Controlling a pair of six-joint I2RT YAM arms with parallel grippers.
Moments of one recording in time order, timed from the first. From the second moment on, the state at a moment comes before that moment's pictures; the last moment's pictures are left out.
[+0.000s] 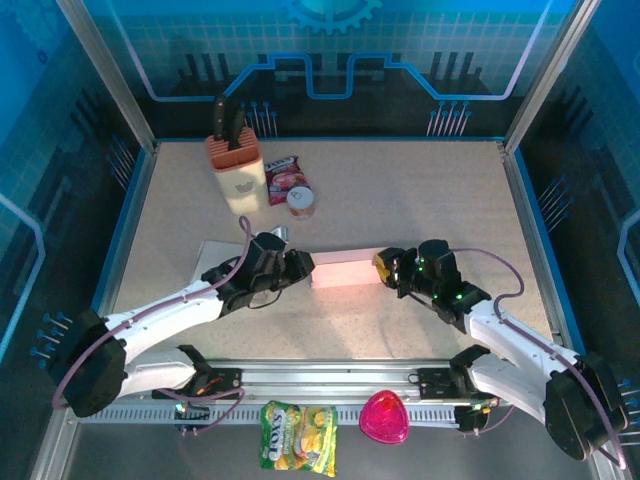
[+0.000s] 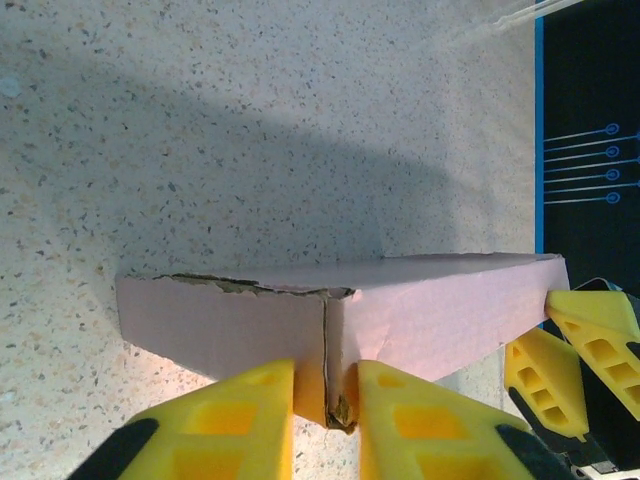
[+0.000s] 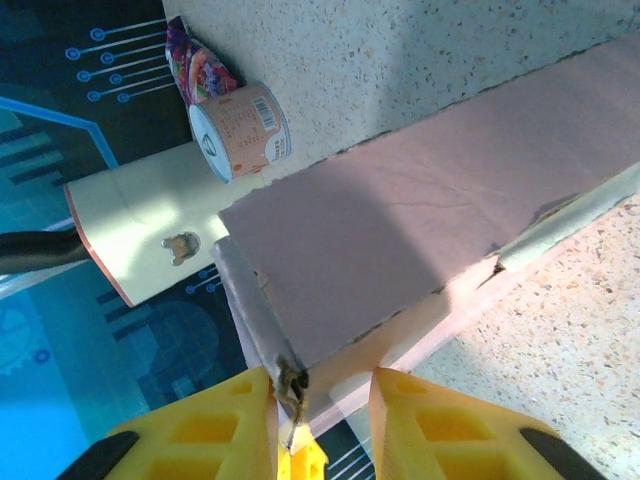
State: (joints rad) left arm -0.70 1.19 0.63 -0.08 0.07 -1.09; right arm 0.47 0.96 0.41 0.01 -0.24 1.70
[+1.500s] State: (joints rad) left arm -0.98 1.35 0.49 0.02 -0.17 -1.03; right arm 0.30 0.69 0.55 -0.70 -0.42 0.96
